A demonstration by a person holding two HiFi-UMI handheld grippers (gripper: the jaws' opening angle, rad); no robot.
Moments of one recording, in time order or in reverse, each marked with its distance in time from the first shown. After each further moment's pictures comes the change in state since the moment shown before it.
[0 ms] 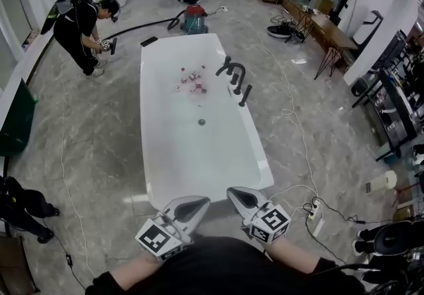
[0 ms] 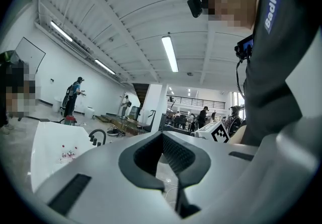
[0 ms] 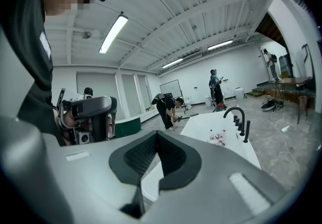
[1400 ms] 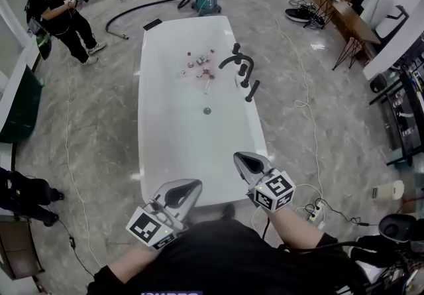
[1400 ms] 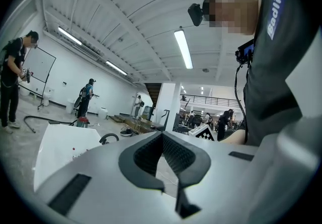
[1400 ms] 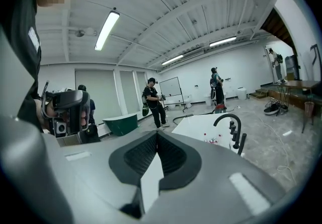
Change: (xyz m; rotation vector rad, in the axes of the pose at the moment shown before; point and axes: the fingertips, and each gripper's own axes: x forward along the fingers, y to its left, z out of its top) left arm 0.119 0.107 0.023 -0.006 0.001 0.165; right arm 0.081 -0.204 0.046 -0.035 0.036 0.026
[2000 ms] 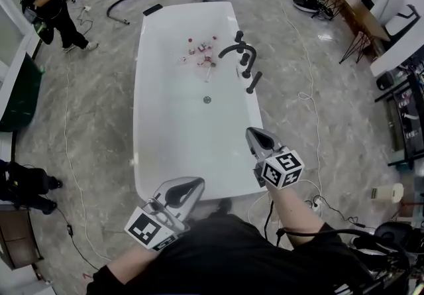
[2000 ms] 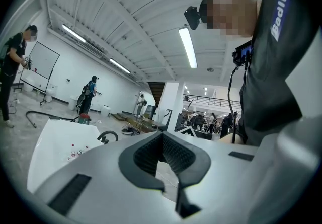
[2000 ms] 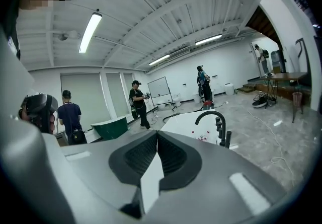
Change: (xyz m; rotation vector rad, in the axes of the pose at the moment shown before) left arm 0.048 -0.002 -0.011 -0.033 0.002 0.035; right arm 0.015 -0.117 -0.004 0.095 -0.007 -0.100
